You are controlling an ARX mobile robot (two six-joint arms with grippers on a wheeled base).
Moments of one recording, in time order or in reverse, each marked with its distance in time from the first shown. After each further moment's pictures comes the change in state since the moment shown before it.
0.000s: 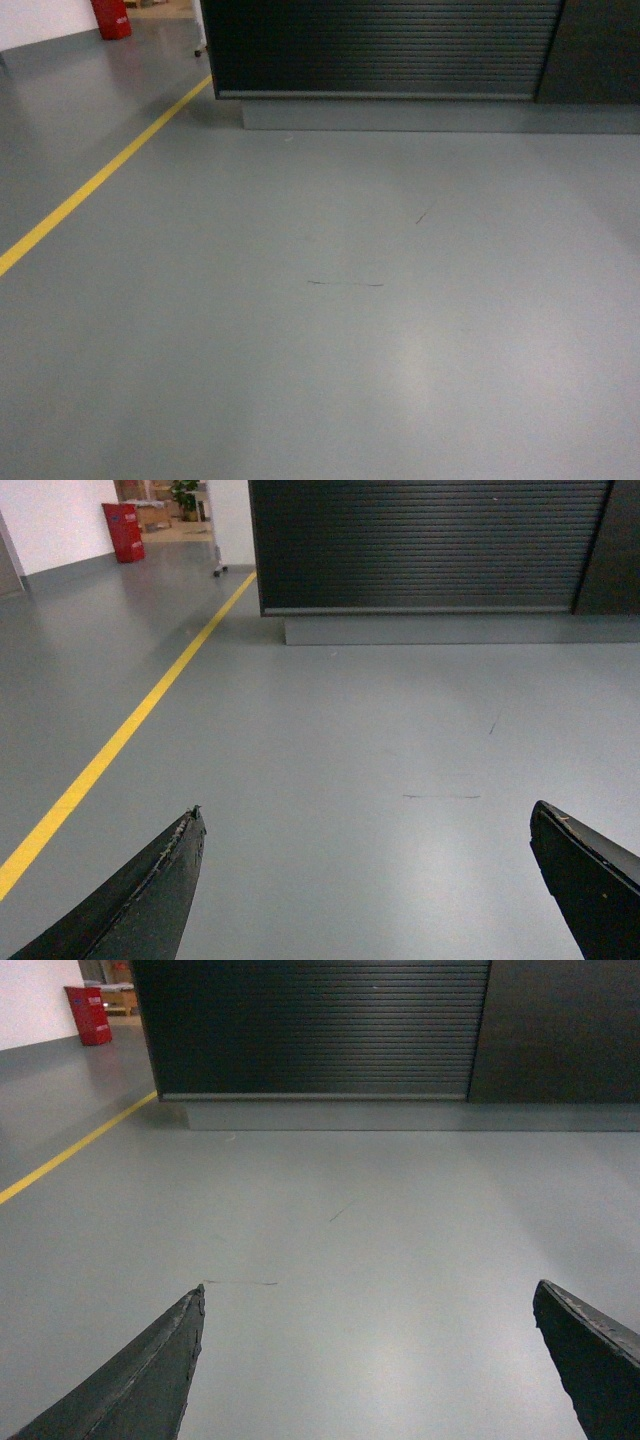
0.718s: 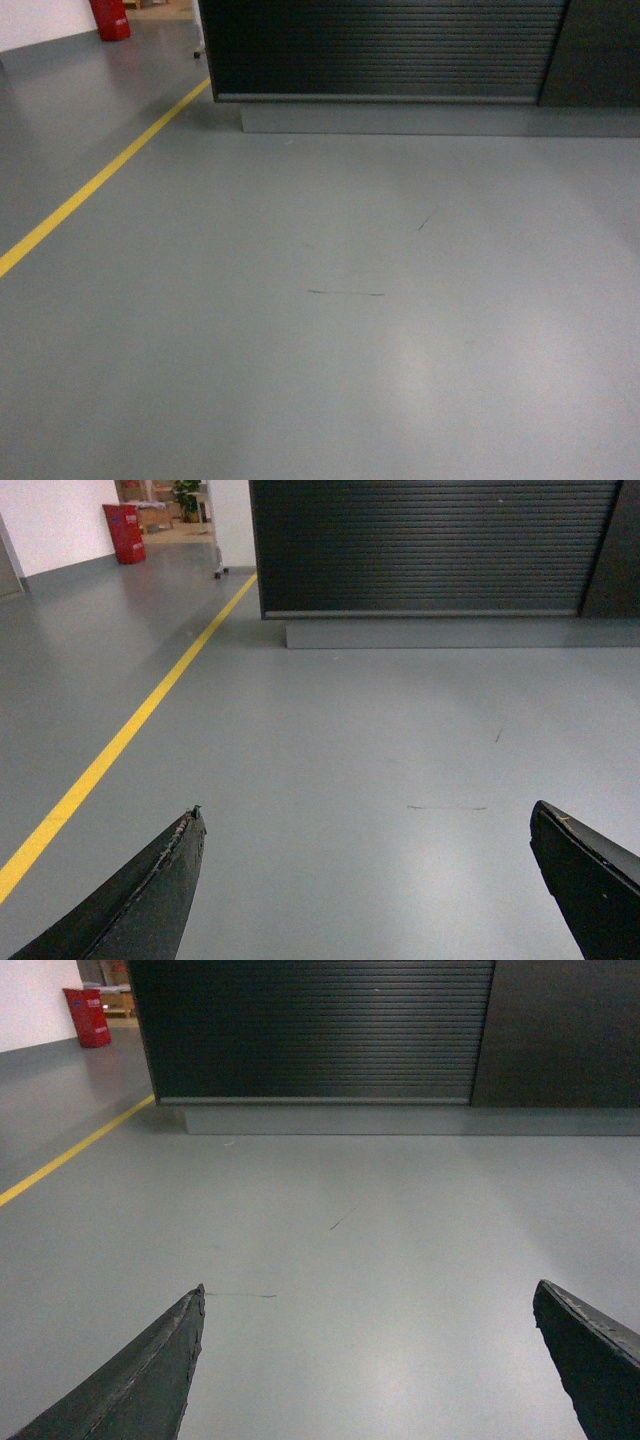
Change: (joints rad) left arm 0.000 0.000 0.000 0.001 0.000 0.000; right arm 0.000 0.000 0.000 0.001 0.000 0.000
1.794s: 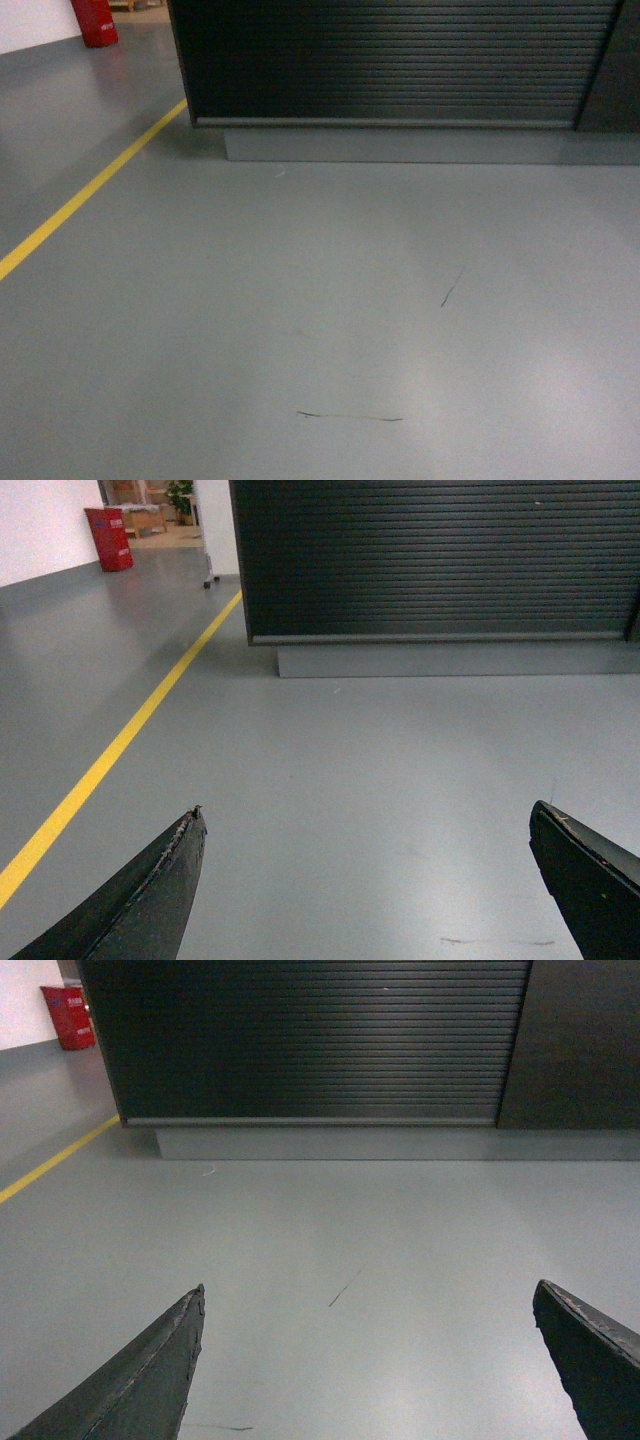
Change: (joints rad) left arm 0.000 0.000 0.000 0.000 0.000 0.000; right arm 0.000 0.000 0.000 -0.002 0.000 0.000
